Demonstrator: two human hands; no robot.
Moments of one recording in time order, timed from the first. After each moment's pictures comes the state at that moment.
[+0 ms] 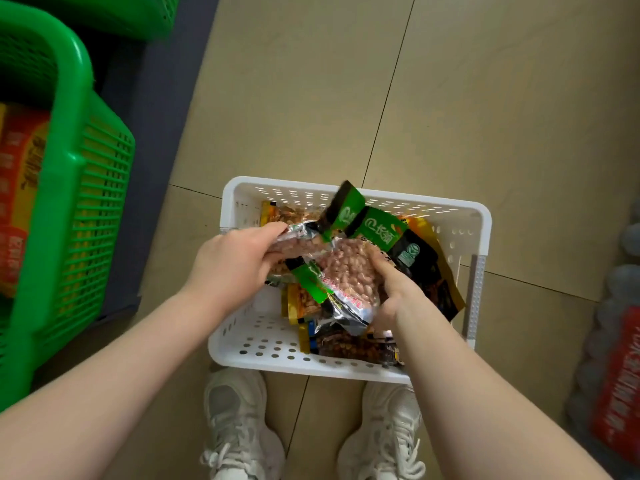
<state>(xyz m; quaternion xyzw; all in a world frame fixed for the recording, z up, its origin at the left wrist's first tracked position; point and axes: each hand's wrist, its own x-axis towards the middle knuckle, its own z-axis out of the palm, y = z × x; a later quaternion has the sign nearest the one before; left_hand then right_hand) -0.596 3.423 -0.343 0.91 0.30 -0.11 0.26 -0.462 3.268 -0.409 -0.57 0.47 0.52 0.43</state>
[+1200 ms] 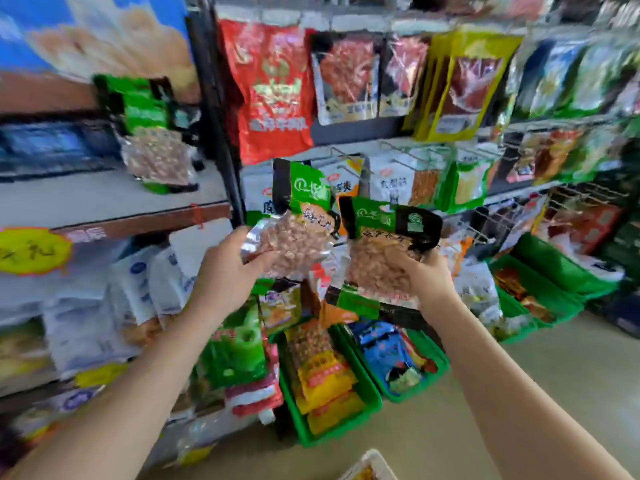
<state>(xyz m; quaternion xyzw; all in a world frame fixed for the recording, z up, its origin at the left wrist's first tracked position) -0.833 3.361 0.479 0.58 0.68 0.44 0.10 -0.580 3.423 0.457 -0.55 -0.48 0.46 0.50</state>
